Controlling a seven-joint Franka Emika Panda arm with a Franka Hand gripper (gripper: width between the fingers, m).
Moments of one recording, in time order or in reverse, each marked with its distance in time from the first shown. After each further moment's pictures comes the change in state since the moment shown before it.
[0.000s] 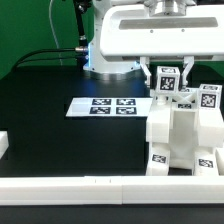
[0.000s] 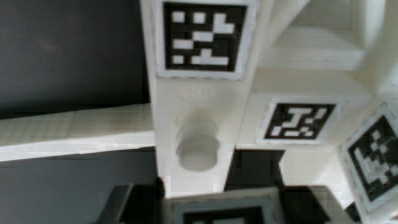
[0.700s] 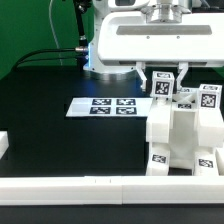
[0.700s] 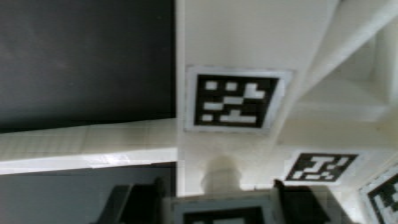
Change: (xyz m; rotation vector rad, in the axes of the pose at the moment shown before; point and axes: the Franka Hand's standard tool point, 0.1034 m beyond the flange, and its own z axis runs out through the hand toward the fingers) arm -0.009 0.008 0.003 -0.015 0.006 -0.005
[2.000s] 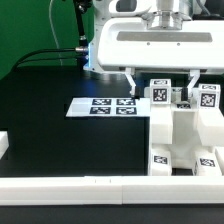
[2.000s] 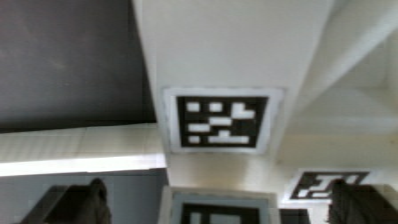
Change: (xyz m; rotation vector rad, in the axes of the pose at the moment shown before) arm -0.002 -0.001 0.007 -0.003 -0.033 -0.018
